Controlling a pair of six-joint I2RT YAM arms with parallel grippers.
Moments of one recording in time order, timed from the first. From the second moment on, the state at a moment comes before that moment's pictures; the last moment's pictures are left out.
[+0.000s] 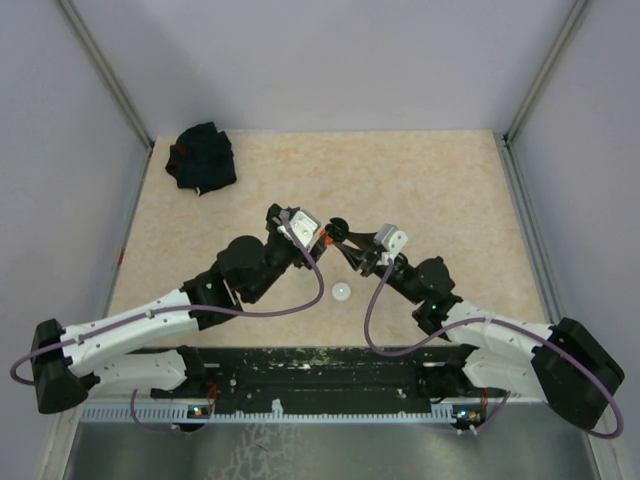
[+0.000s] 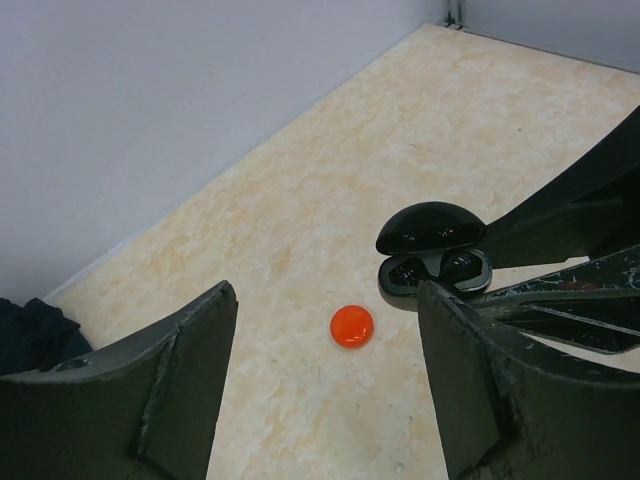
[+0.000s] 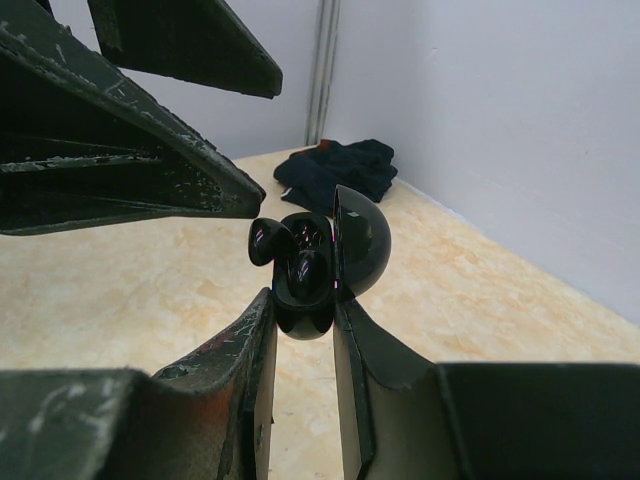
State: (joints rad) left arm -1.09 1.06 0.84 0.20 -0.47 0.28; right arm 0.78 1.05 0.34 1.00 -0.16 -0.11
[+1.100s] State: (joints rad) left arm -1.09 1.10 0.84 0.18 -0.48 0.13; right arm 0.78 1.05 0.34 1.00 -0.16 -0.11
